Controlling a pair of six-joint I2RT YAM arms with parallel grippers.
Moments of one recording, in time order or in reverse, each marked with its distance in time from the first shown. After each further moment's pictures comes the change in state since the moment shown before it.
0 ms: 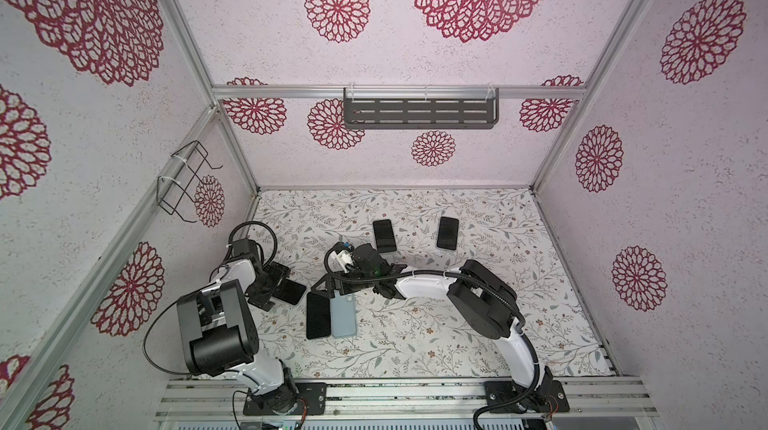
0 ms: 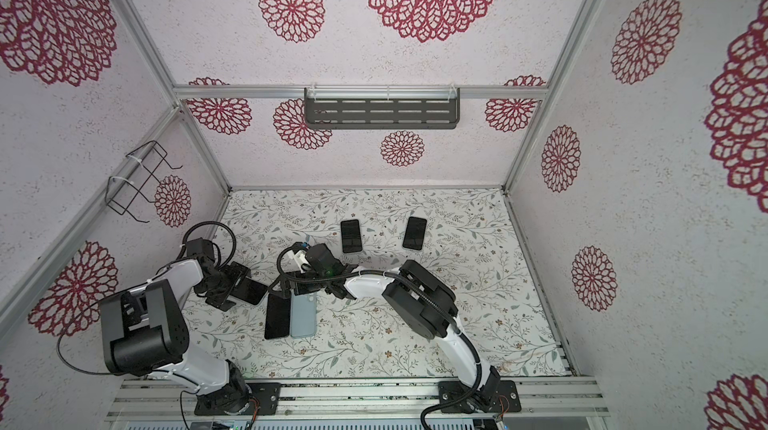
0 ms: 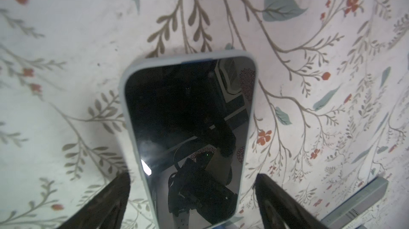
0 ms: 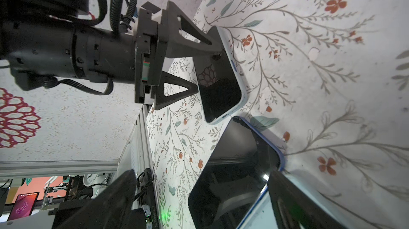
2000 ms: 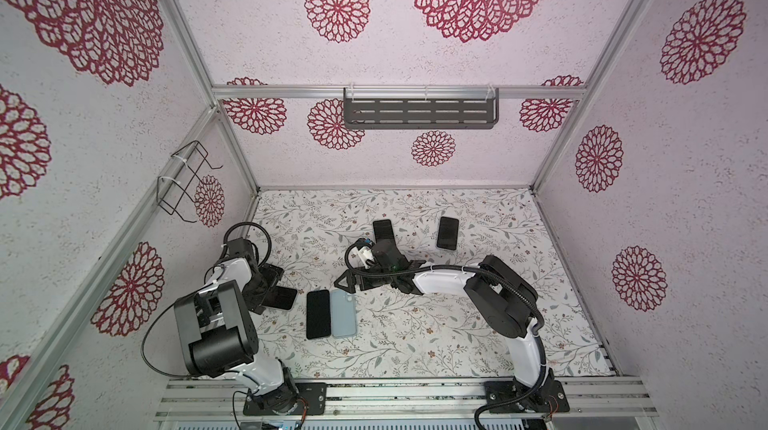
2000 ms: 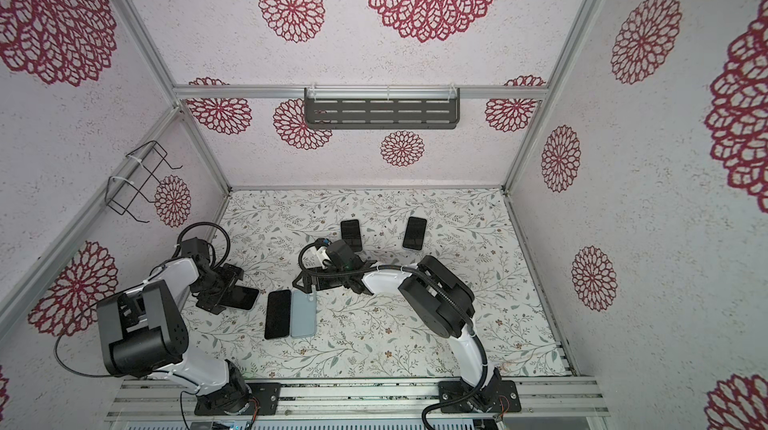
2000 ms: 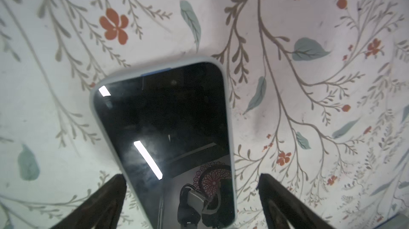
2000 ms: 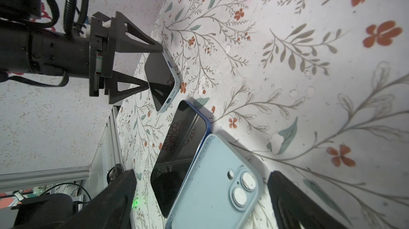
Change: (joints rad) left arm 0.025 -0.005 0.019 -0.051 -0.099 -0.025; right arm -0.085 -0.118 -0.170 -0.064 0.047 -0.101
